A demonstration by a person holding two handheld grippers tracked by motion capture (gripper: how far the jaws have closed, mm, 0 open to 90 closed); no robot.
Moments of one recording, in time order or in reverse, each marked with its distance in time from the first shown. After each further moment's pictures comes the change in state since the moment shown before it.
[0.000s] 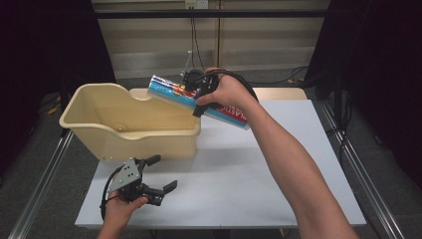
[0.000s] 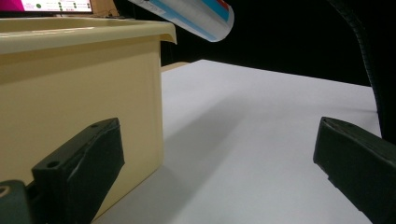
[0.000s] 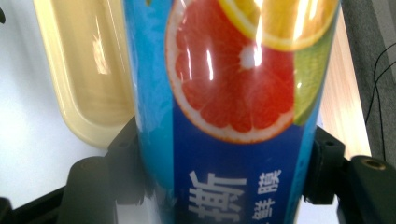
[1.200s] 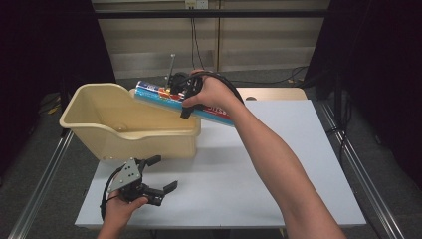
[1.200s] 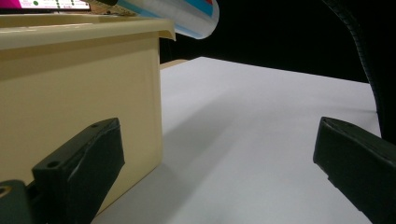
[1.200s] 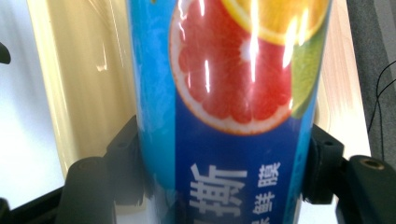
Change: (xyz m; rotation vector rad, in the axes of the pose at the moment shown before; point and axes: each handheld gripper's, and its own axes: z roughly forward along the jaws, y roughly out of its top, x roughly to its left) left arm 0.001 0.000 0.000 0.015 -0.007 0.008; right arm 0.008 0.032 0.018 0.006 0.001 -0.045
